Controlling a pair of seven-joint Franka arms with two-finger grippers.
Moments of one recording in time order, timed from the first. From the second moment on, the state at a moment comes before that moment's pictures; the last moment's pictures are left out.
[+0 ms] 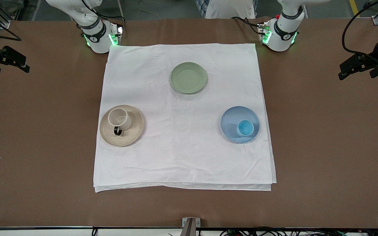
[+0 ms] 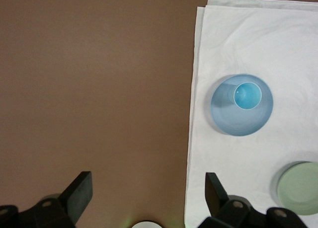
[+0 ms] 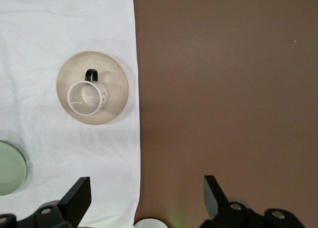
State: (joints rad) left arm -0.03 -0.02 -0.05 -1.51 0.00 1.45 -0.12; right arm 0.00 -0.14 -0.05 -1.67 0.01 1.48 -0.09
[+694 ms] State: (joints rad) left arm -0.03 -0.07 -0.05 -1.58 -0.01 1.45 -0.12; right arm 0.00 -0.14 -0.05 -1.64 0.01 1.44 -0.09
